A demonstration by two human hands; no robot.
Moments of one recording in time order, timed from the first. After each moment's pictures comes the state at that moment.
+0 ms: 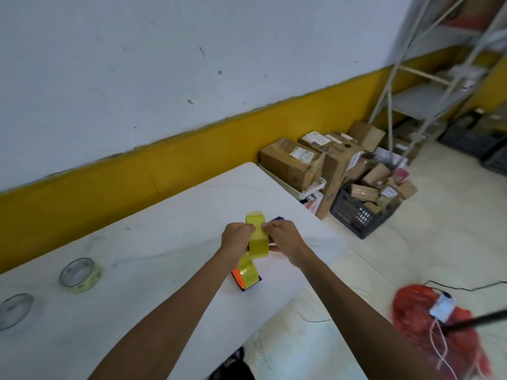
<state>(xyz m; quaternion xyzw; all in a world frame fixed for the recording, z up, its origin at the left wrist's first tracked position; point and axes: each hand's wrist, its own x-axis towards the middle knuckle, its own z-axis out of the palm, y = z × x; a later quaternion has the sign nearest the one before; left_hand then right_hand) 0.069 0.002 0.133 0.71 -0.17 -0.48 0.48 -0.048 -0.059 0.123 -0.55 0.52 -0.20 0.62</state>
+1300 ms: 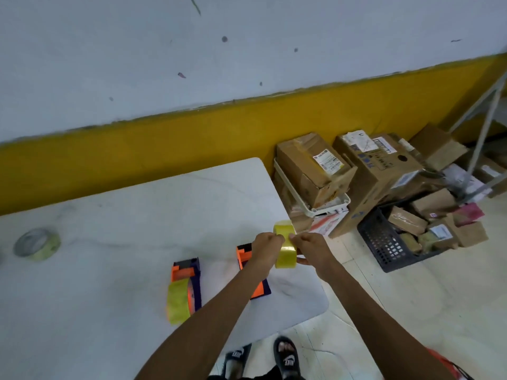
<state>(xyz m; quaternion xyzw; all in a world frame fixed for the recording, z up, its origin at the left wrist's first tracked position) -0.041 -0.238 0.068 0.75 -0.05 -0.47 0.47 -0.138 -0.315 0.076 -0.57 0.50 -0.07 0.64</state>
